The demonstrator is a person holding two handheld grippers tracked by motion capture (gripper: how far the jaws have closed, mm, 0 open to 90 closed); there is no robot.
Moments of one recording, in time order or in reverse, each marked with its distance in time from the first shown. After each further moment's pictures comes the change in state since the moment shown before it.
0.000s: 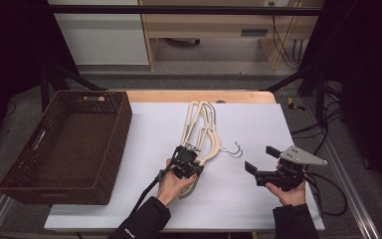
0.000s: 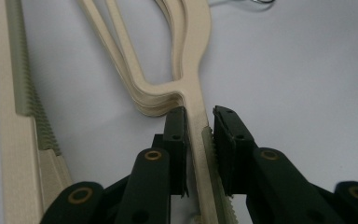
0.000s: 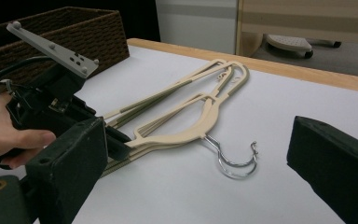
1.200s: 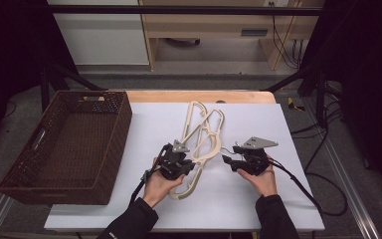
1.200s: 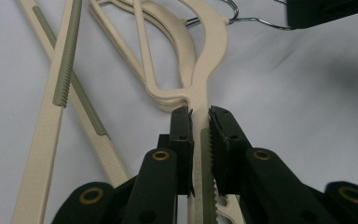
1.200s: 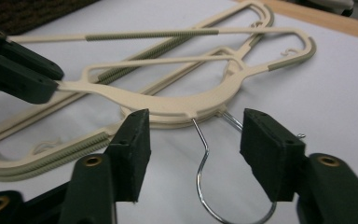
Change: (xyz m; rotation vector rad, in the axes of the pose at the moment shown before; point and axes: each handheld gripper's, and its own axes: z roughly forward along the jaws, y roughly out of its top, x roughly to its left) left arm 0.009 -0.006 -0.048 -0.082 -0.014 0.093; right arm 0.000 -0.016 0.098 0.226 0.049 -0.095
